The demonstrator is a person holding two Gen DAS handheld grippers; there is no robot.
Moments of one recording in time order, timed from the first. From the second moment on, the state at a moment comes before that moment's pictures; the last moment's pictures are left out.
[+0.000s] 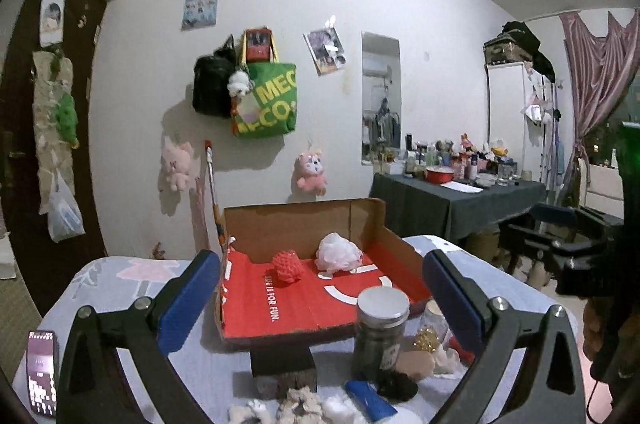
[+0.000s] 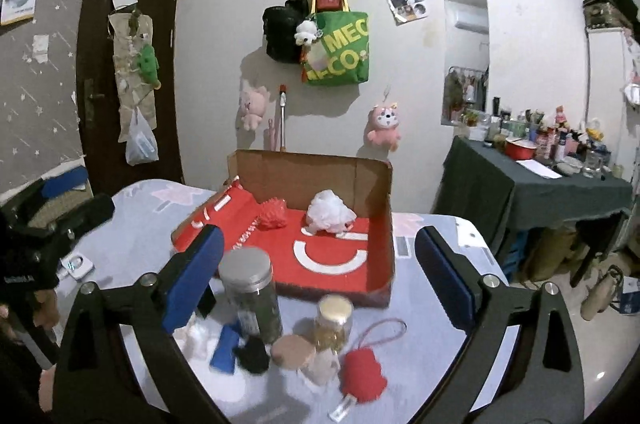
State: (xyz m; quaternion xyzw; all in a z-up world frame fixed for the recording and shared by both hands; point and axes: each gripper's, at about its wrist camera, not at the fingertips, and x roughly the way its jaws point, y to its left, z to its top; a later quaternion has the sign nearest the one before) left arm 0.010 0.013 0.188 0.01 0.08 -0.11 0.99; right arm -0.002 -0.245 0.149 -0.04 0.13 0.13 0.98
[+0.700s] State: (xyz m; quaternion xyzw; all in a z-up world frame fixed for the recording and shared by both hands) left arm -0.009 0.012 0.055 -0.02 0.18 -0.09 0.98; right arm -0.033 -0.242 -0.005 0.00 0.18 0.08 0.98
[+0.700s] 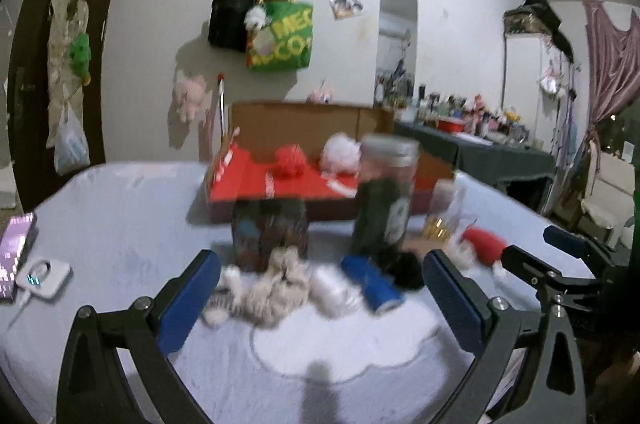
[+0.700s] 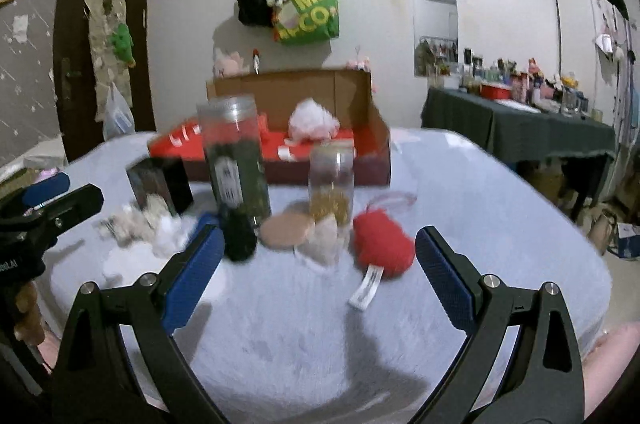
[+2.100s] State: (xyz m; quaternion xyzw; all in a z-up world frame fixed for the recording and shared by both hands) left arm 0.068 0.036 0.035 0.09 0.33 -0.16 0.93; right arm 0.062 -0.187 -0.021 -0.01 0.31 0.21 0.93
